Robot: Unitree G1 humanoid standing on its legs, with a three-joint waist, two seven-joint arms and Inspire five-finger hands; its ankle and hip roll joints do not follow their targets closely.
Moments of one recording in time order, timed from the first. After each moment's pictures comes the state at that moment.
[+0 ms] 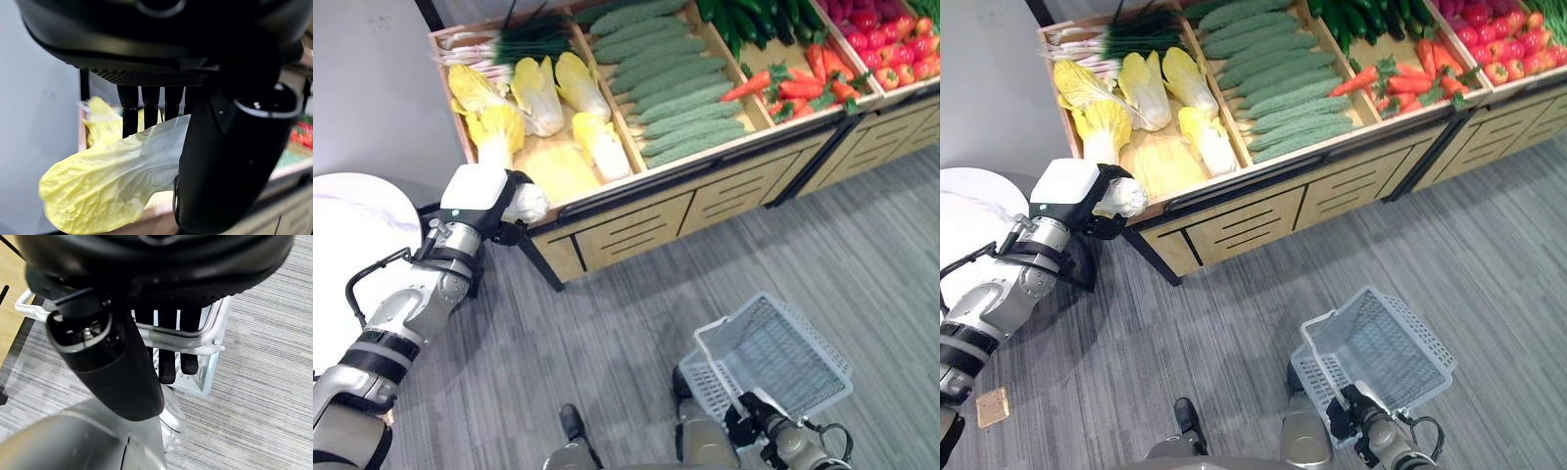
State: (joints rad) left arm -0.38 0.92 -0.31 0.24 0.53 -0.05 0.28; right arm -0.06 -0.35 0.44 1.17 -0.18 -0.08 -0.02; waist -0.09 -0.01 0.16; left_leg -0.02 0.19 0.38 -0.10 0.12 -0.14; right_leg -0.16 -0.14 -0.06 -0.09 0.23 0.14
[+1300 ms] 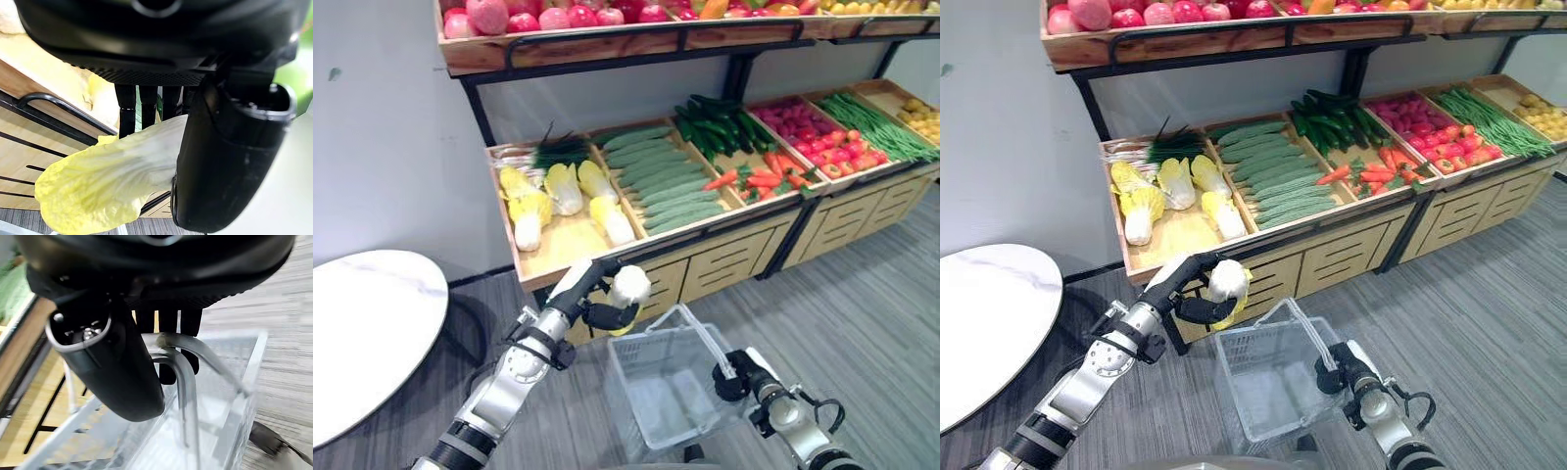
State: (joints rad) left arm -0.04 0.49 -0.36 0.01 0.14 -0.07 -0.01; right arm 0.03 -0.40 0.31 0.72 -0.15 0.02 -0.04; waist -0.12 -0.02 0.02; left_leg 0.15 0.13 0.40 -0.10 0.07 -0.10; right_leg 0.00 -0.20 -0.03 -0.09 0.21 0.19
